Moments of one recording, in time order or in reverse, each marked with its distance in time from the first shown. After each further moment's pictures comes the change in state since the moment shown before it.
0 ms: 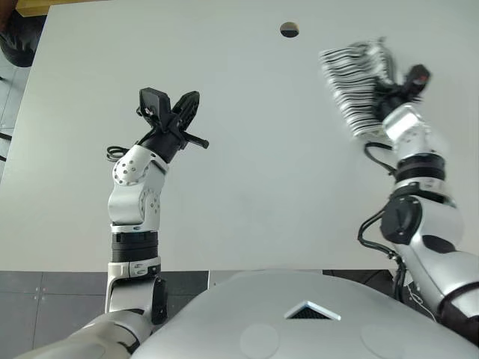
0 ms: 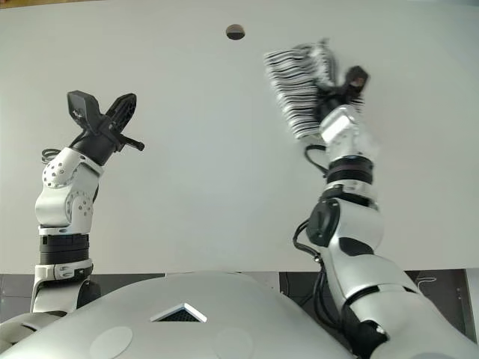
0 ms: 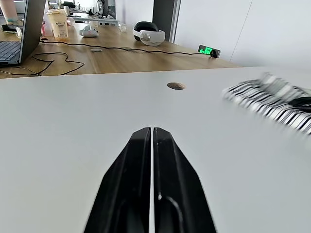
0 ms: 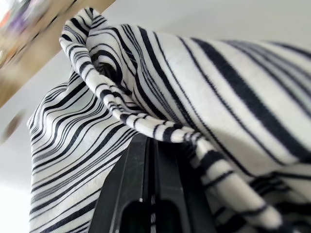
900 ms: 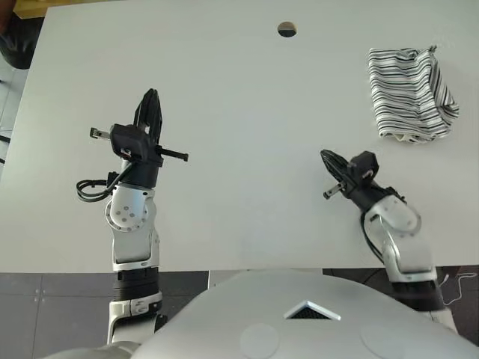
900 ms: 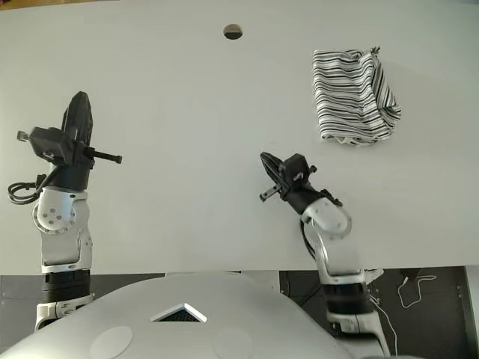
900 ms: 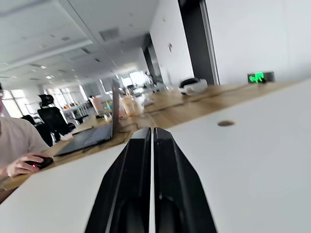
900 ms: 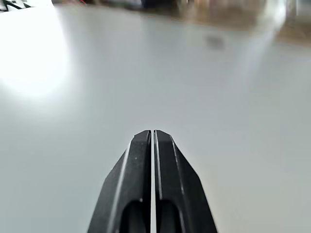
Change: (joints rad) left arm 0.248 -0.052 0.047 -0.090 0.270 -0.616 0.214; right arm 0.957 -0.047 0.639 -1.183 -0.365 -0.412 0.411
